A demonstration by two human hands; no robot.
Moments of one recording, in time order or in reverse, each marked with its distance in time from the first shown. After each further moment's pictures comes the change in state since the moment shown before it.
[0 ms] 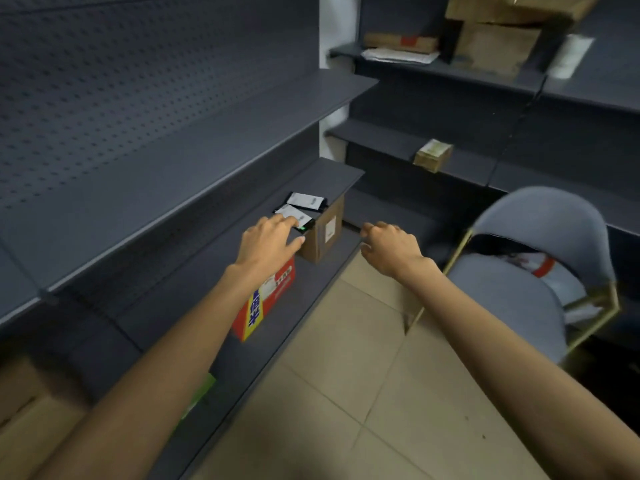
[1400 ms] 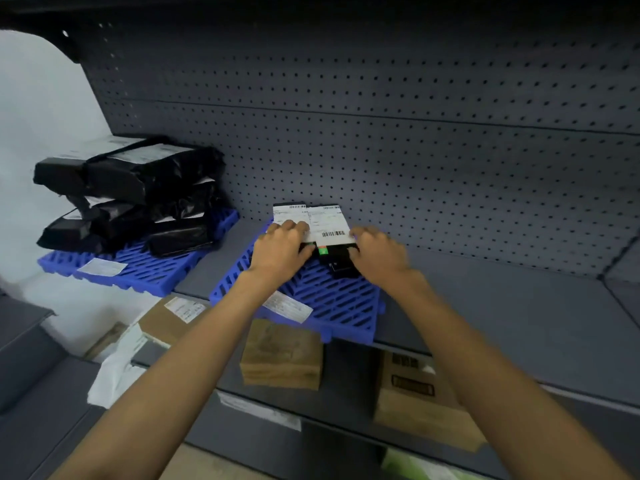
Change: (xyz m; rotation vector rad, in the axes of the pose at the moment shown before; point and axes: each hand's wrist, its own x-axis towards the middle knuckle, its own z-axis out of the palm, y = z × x) left_hand -0.622 -0.508 -0.310 0.377 0.232 -1.206; right_hand -0.232 -0.875 0.049 0.159 -0.014 -1.272
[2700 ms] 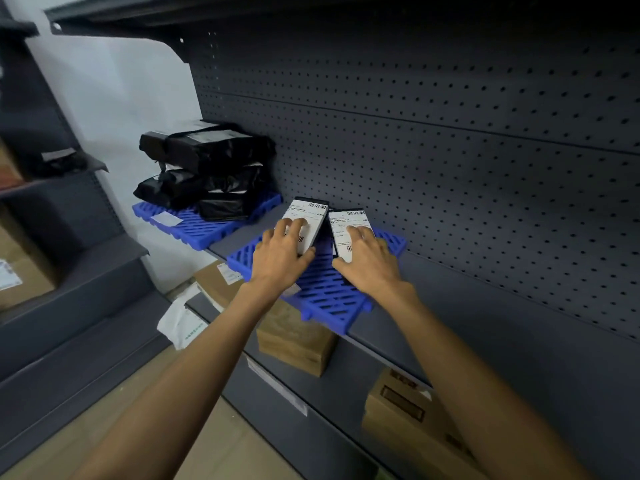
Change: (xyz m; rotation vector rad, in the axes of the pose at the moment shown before) left_hand -0.057 0.060 0.004 -0.029 0.162 -0.400; right_hand -0.016 0.023 -0.004 0.164 -0.086 -0.234
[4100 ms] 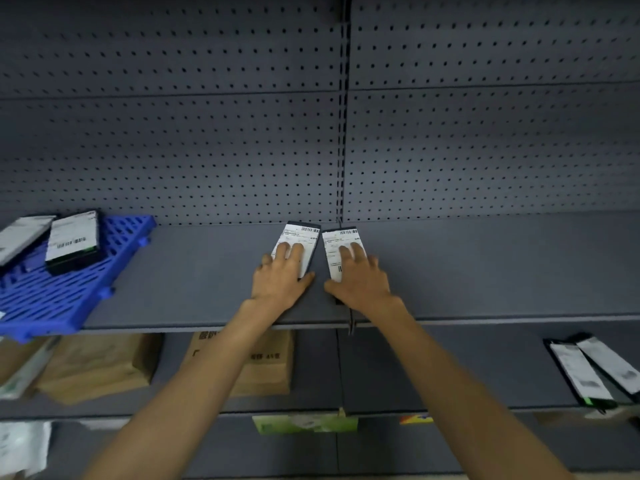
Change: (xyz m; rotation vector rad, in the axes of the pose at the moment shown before) left_hand -0.171 0.382 0.109 -0.035 -0.377 0.559; right_hand -0.309 0.304 -0.097 -0.055 0.001 0.641
